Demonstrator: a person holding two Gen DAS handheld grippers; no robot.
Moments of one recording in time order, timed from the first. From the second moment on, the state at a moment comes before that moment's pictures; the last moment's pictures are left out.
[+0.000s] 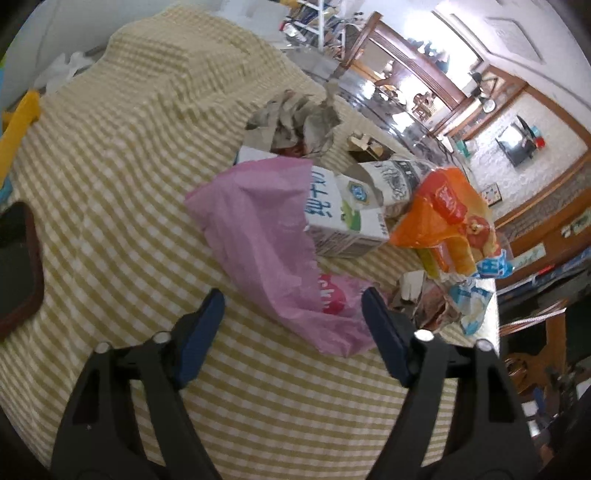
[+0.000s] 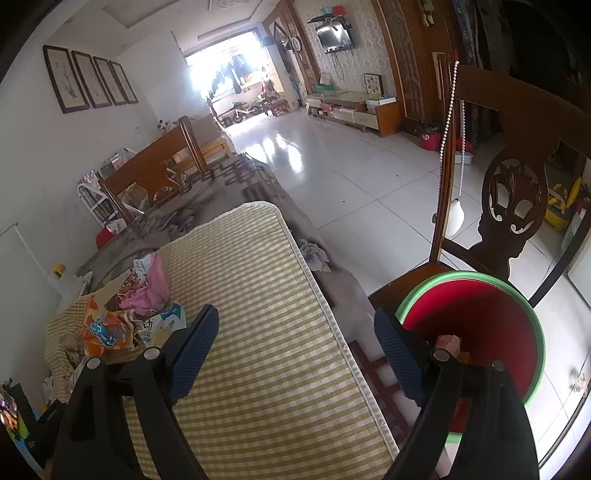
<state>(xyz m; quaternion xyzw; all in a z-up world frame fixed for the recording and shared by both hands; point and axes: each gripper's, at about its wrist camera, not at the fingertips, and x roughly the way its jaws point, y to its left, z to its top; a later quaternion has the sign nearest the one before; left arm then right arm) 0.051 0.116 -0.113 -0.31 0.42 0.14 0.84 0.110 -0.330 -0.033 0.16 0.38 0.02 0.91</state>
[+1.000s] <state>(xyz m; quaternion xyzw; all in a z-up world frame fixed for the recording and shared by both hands) 0.013 0.085 -0.074 -0.24 0.40 0.03 0.88 0.122 -0.277 -0.046 0.12 0.43 0.08 0.89</state>
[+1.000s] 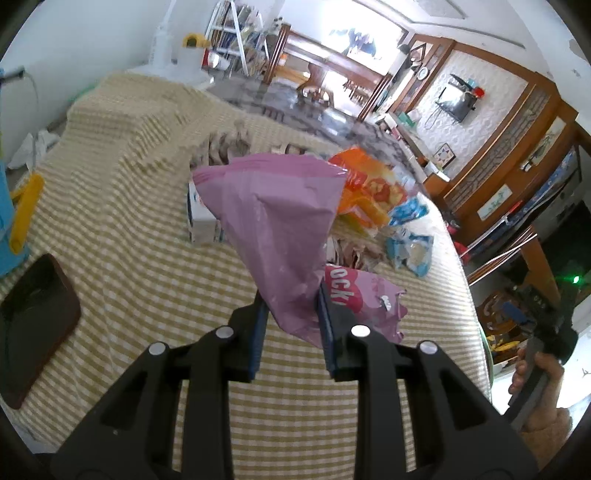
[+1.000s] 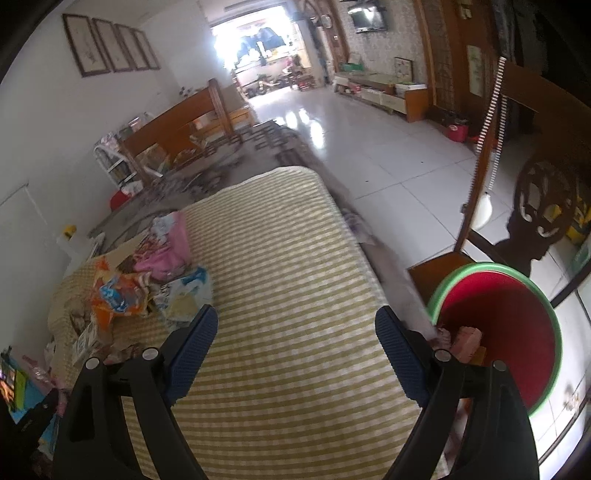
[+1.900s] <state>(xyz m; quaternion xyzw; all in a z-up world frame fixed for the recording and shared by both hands) 0.018 0.107 -0.125 -0.37 0.44 0.02 0.82 0.173 -0.027 -0.076 -0.20 0.46 0.26 0.82</state>
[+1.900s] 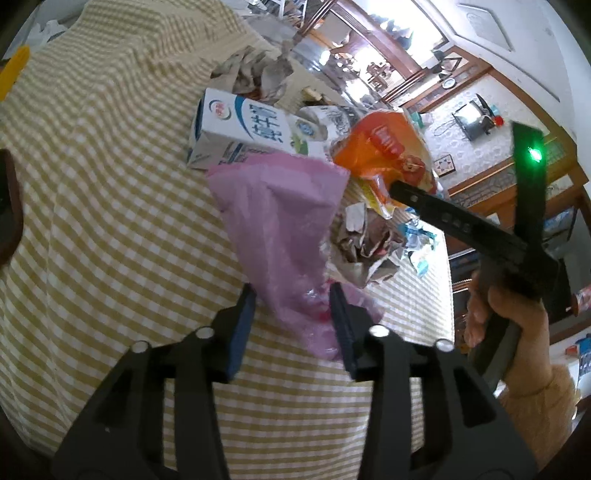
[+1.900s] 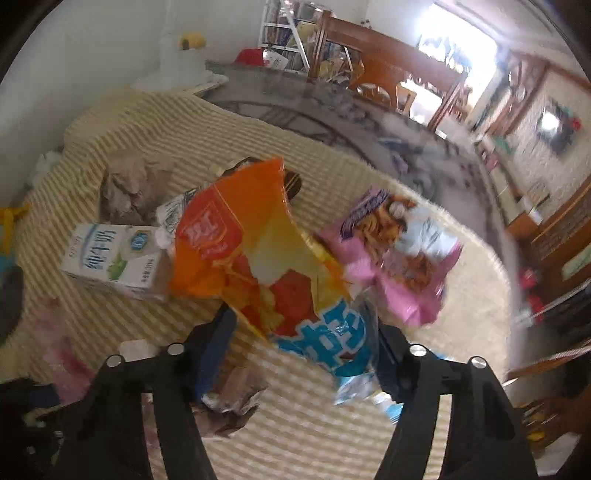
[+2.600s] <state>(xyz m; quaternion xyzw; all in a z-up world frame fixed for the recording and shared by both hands) 0.016 0.102 -0.122 -0.35 0.42 0.06 0.83 0.103 -0.152 -0.073 0.02 0.53 0.29 0.80</state>
